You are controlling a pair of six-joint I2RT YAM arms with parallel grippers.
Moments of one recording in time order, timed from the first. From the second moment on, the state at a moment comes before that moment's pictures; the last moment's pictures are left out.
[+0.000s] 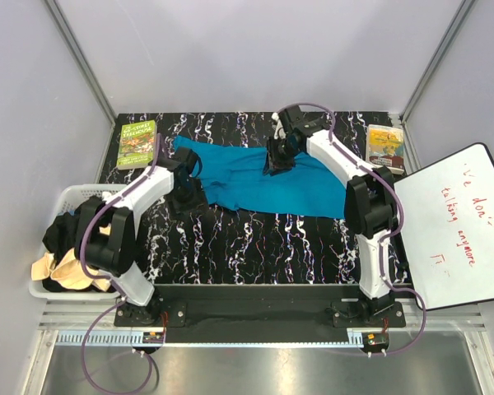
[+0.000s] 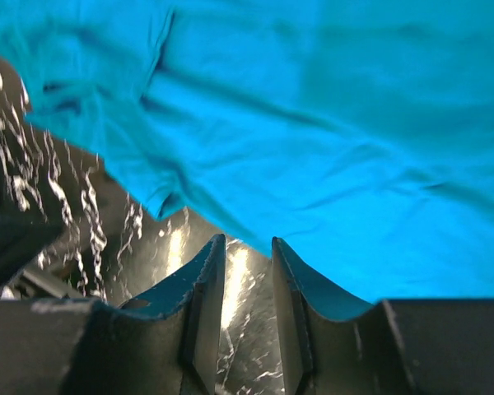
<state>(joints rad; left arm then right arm) -0.30 1.65 1.18 -0.91 0.00 -0.64 0.43 2.13 1.89 -0.80 -0.33 0.36</state>
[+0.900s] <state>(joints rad) -0.24 1.97 1.45 -0.78 -0.07 -0.75 0.46 2.03 1.78 -0.78 -0.34 0.35</state>
